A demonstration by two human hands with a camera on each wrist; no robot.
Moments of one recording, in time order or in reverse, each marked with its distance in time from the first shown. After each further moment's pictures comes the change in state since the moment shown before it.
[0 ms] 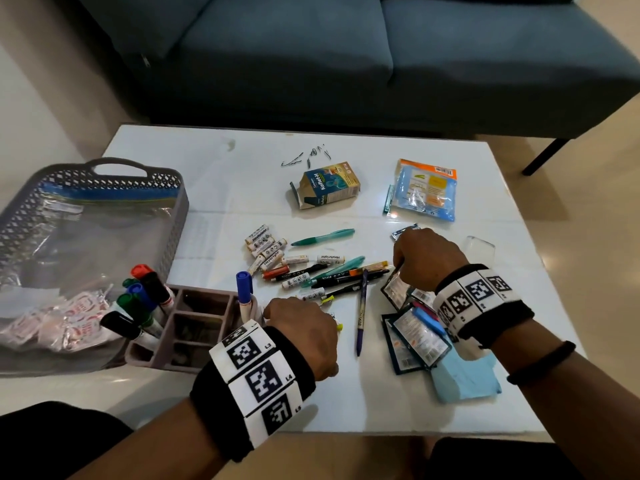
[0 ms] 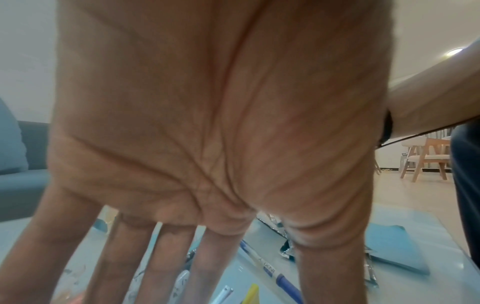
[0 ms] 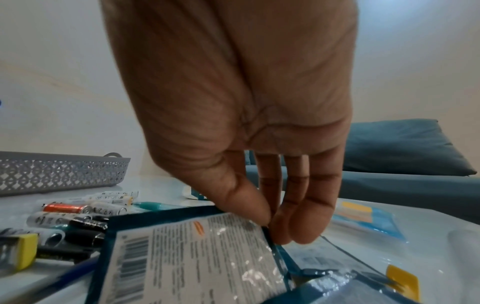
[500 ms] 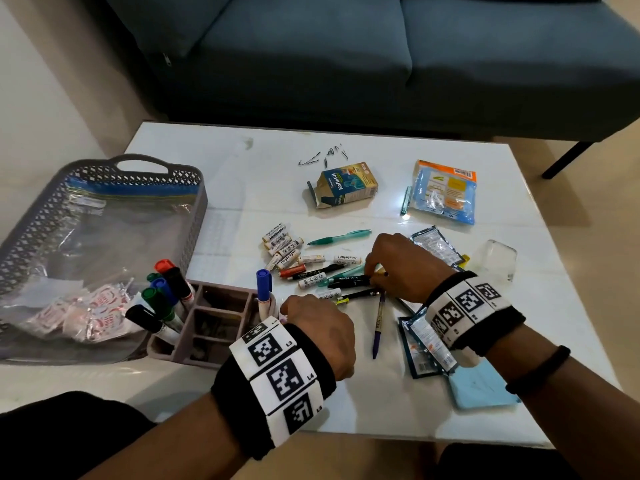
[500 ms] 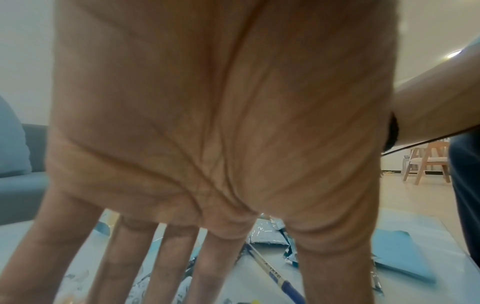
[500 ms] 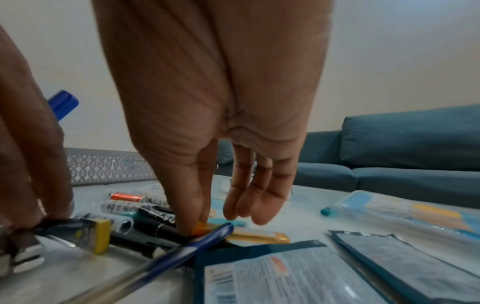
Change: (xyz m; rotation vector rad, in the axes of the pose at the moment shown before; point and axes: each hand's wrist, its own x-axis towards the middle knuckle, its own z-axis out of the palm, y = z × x) left_hand -0.002 -0.002 -0.004 0.022 -0.014 -0.001; right_hand 0.006 -0.031 0.021 0.069 0.010 -0.391
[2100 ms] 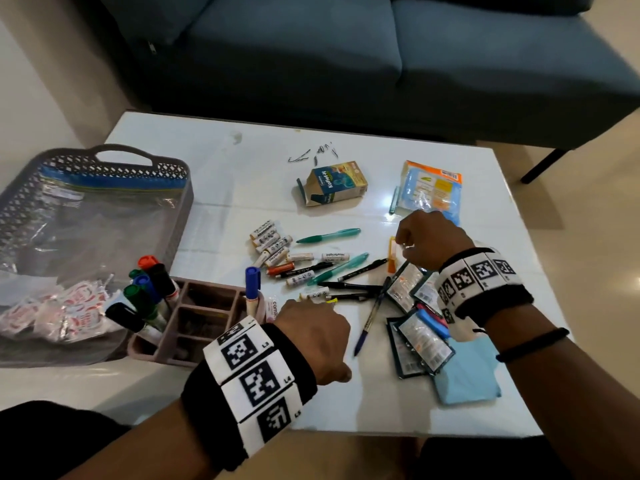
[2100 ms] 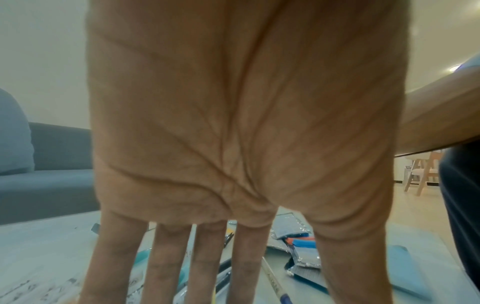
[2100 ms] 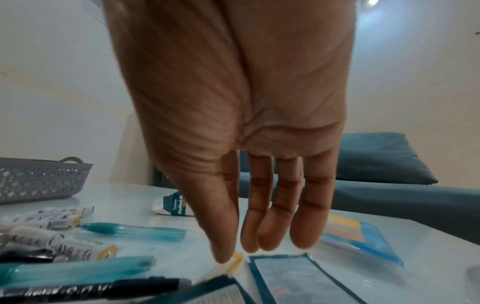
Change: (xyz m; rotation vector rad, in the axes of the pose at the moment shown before) left_hand -0.007 -0.007 0.005 -0.159 0.058 0.157; right_hand 0.012 0.049 -0.025 0.005 0.141 0.351
